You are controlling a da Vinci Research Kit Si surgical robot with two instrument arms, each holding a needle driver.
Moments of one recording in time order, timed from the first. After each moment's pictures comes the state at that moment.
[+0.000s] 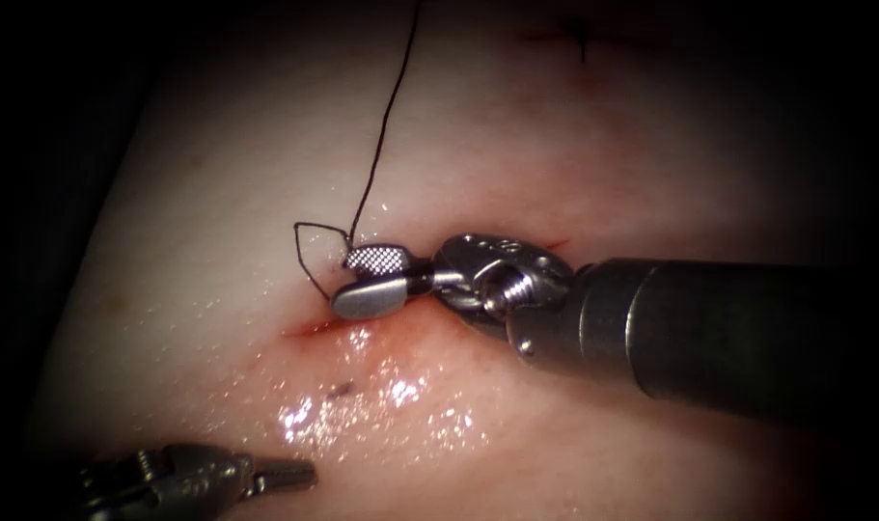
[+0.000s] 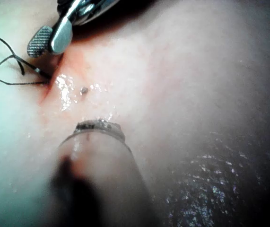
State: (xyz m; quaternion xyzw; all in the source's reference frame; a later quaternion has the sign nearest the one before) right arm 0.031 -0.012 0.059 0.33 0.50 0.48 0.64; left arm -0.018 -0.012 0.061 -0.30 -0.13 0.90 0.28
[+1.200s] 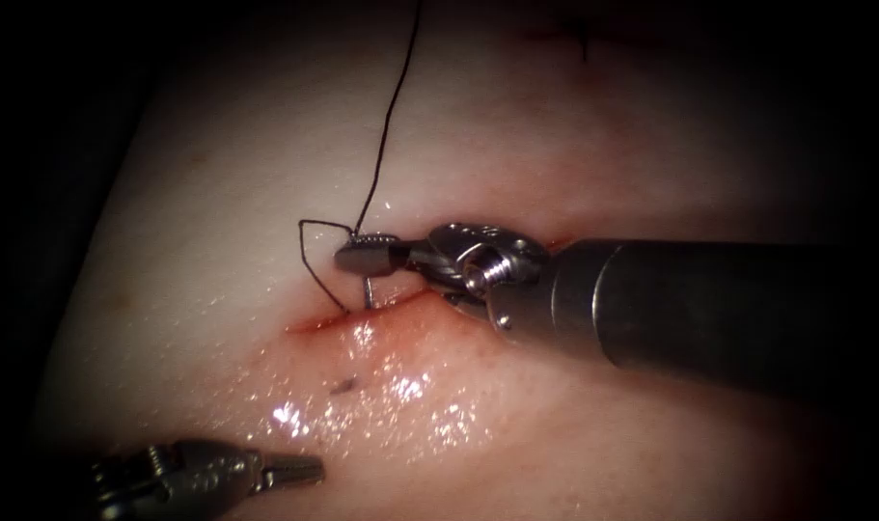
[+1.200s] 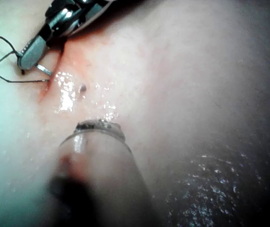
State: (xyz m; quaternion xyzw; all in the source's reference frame) right arm 0.032 -0.012 0.062 0.34 0.39 0.61 0.60; left arm -0.018 -0.012 0.061 -0.30 -0.13 0.90 0.28
